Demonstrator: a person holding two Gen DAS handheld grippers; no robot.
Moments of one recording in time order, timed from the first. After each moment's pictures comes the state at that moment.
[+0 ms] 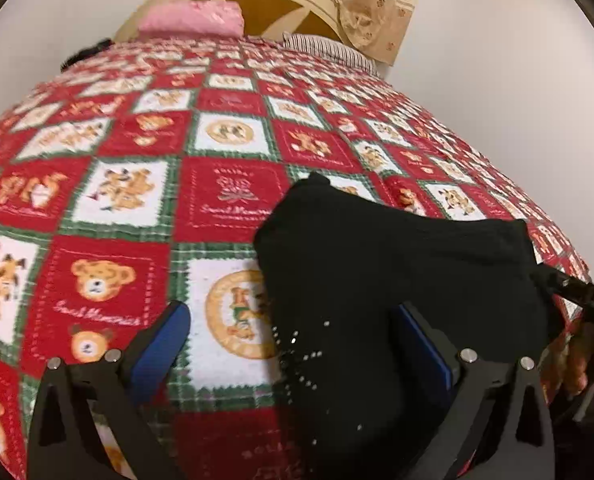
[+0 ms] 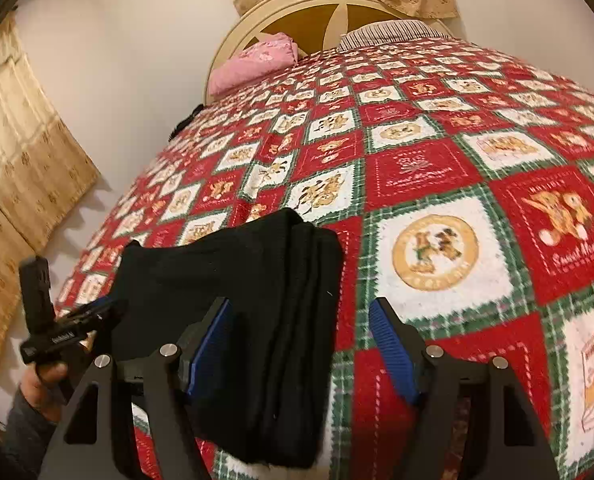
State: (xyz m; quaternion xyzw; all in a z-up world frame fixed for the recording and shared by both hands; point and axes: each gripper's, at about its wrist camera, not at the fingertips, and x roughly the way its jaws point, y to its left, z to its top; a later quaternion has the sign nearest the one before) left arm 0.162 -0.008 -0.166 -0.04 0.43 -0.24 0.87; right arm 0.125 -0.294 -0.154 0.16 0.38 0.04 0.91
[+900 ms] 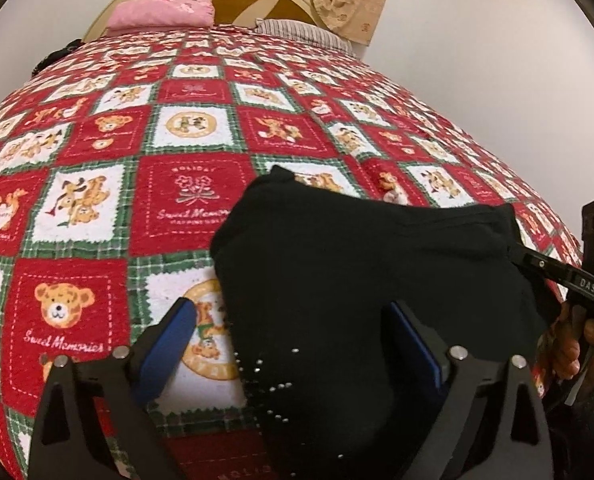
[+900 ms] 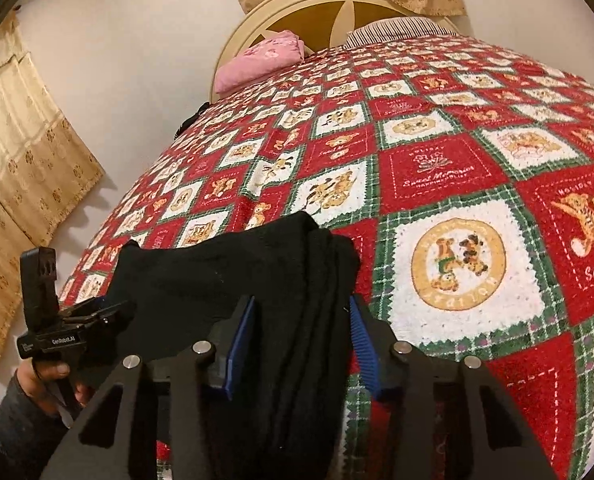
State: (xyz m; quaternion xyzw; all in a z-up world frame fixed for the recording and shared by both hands) left arm 0.170 -0.027 -0.169 -0.02 0.44 -0.28 0.86; right arm 0.139 -0.297 -0.166 0.19 0.38 0.06 0.91
